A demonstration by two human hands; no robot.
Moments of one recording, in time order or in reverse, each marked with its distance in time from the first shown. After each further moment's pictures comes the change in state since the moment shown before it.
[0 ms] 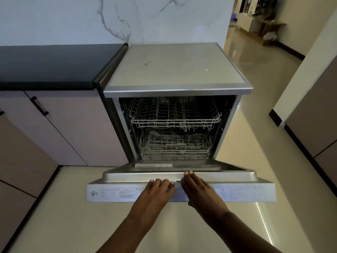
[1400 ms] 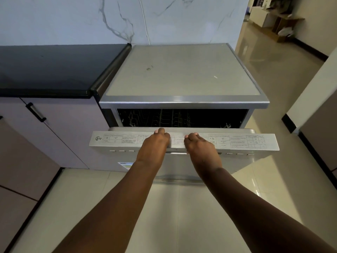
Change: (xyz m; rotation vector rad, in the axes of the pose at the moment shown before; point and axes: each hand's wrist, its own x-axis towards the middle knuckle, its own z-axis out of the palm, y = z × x) left_hand 0.172 -0.087 -0.089 -0.123 0.050 -0.386; right_hand 0.151 0.070 -0.090 -0.028 0.180 0.173
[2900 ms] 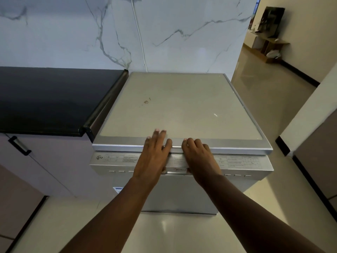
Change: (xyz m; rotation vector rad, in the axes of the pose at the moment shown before) left_hand 0.110 -0.033 -0.027 0.256 -0.055 0.096; right_hand 0.121 0.042 -0.019 -0.154 -0.042 -0.013
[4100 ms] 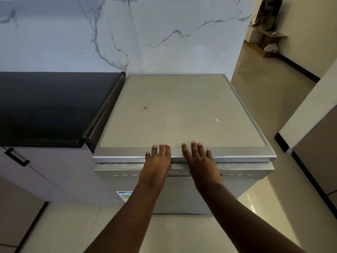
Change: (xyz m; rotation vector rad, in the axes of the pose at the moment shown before) left_hand 0.017 -0.004 -0.001 0.010 -0.119 -0.056; right_hand 0.017 -0.002 0.002 0.044 -0.234 0.110
